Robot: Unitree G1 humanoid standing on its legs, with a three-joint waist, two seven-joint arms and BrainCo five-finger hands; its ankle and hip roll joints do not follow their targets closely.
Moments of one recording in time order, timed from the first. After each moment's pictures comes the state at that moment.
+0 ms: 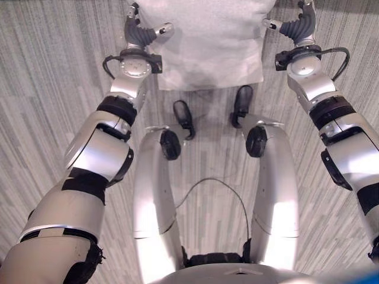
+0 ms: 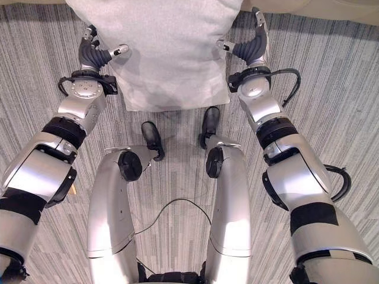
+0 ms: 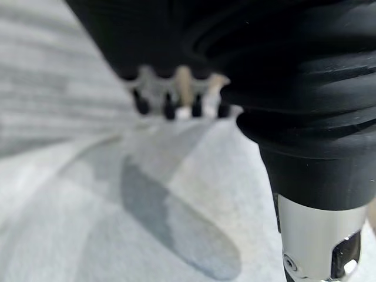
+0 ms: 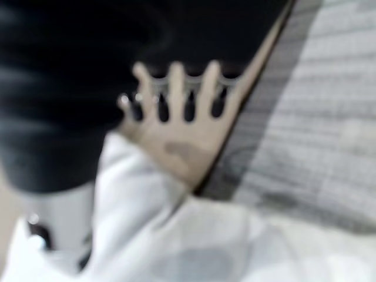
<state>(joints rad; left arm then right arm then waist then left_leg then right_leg) -1.32 0.47 -0.55 1.09 -0.66 -0.12 0.38 -1.33 -0.46 0.56 0.98 0.40 -0.10 -0.48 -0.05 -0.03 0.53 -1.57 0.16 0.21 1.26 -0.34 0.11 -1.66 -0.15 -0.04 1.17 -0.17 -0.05</state>
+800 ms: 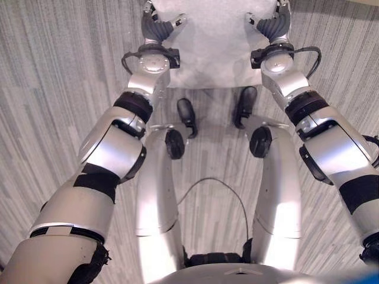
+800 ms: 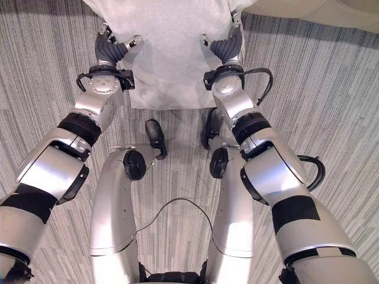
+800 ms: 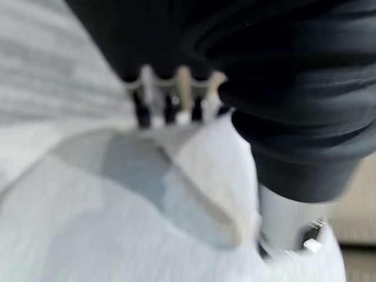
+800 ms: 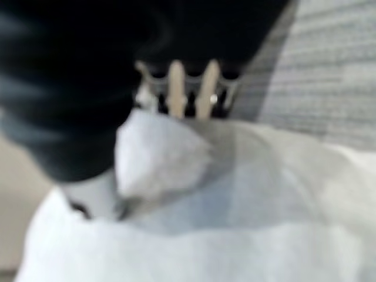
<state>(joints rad) -1.37 0.40 -0.57 1.07 -0.69 -0.11 0.47 -1.40 -0.34 0.56 1.05 0.44 -0.06 -0.59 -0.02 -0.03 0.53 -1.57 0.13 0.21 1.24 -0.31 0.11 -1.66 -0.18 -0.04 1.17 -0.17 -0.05</state>
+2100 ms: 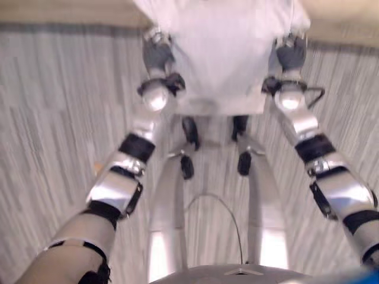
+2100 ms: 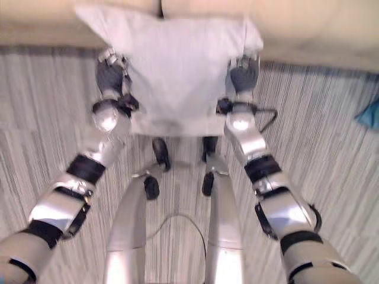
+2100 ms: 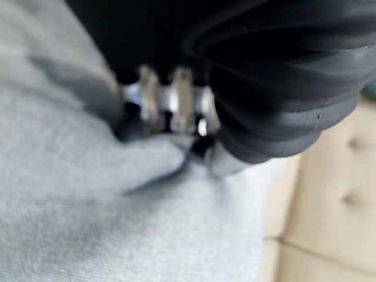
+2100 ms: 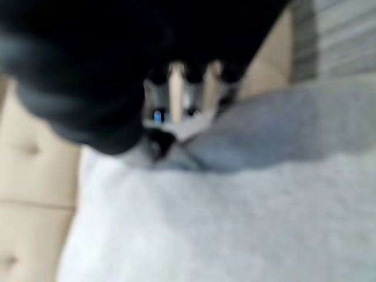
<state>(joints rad) -0.88 0.32 -0.35 0.44 -0.75 -0.26 0.51 -0.88 -0.39 0.33 0.47 0.40 -0.18 -0.60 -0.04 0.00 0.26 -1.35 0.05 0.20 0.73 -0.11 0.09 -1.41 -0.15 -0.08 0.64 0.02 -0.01</state>
